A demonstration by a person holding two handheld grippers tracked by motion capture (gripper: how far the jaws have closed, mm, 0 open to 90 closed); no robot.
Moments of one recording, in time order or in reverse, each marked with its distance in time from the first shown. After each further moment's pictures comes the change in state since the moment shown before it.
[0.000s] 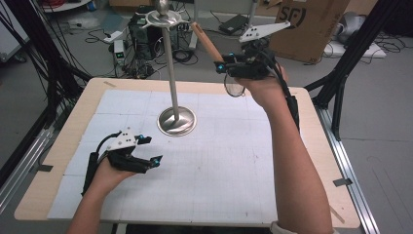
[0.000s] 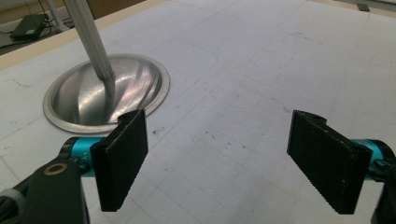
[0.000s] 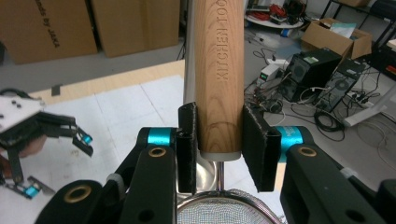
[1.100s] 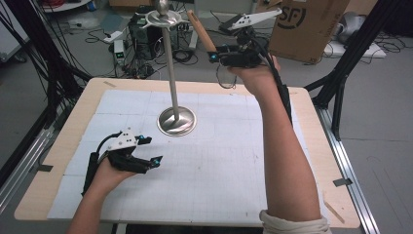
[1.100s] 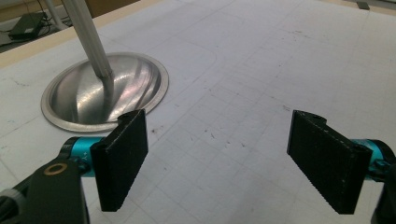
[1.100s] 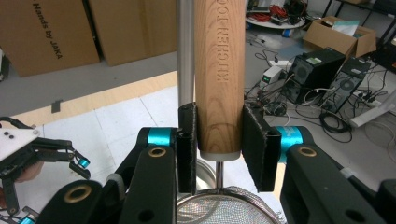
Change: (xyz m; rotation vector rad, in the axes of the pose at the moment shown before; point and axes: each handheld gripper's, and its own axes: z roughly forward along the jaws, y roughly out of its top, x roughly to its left) left arm -0.001 -0.001 0.002 0.007 -0.001 -0.006; right arm -0.011 0.018 0.017 0.003 0.005 0.044
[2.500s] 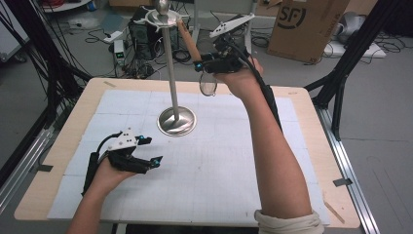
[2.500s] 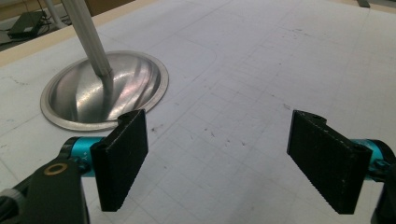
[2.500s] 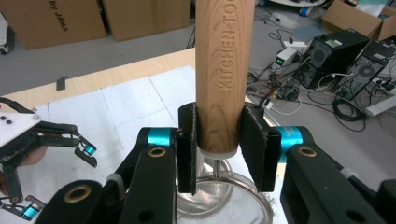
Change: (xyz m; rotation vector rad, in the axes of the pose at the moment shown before) left arm 0.001 0.000 0.000 0.005 0.000 0.006; right arm 0.018 0.002 0.039 0.099 0.041 -0.036
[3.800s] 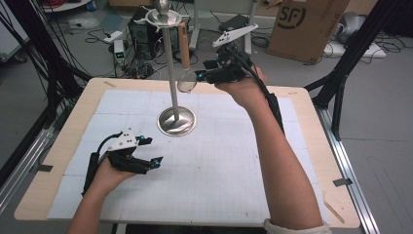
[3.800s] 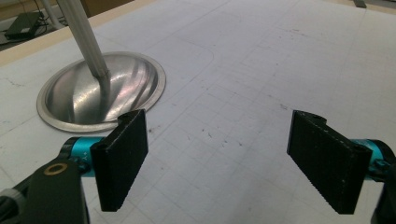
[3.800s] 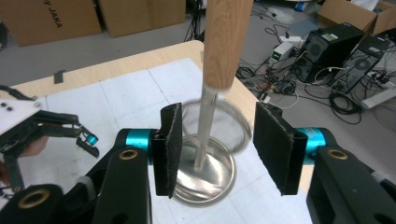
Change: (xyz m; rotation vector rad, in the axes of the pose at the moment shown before) left arm -0.002 0.000 0.000 -0.002 -0.010 0.001; right arm 0.012 -0.018 -0.010 0.003 -0.019 0.003
